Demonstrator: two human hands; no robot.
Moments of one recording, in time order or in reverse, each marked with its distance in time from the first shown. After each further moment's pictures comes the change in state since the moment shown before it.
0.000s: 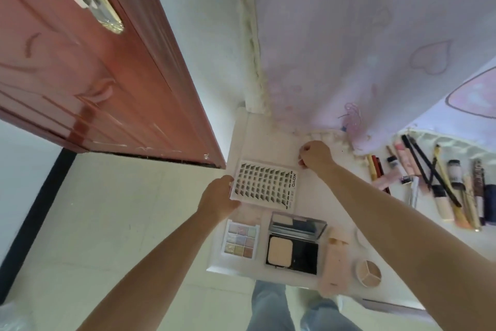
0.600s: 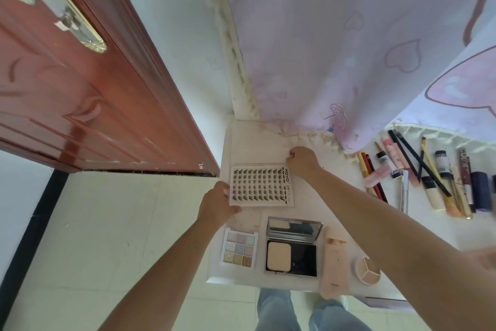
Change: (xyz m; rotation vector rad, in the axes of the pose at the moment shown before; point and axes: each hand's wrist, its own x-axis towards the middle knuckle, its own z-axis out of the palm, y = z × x) left_hand -0.001 0.011 0.000 -0.084 -0.018 -0.078; right_hand -0.017 -0.007 0.002 -0.254 -0.007 -0.049
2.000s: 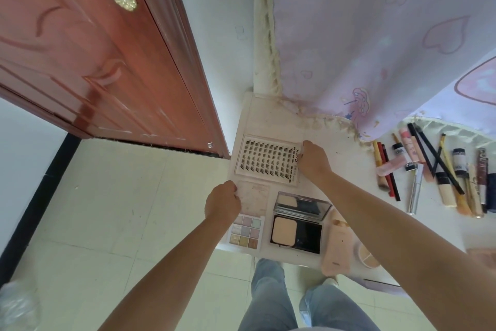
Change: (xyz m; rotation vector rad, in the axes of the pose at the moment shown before) left_hand -0.030 -0.031 0.028 0.170 0.097 -0.073; right_hand -0.032 0.011 0.026 -0.134 0.034 -0.121
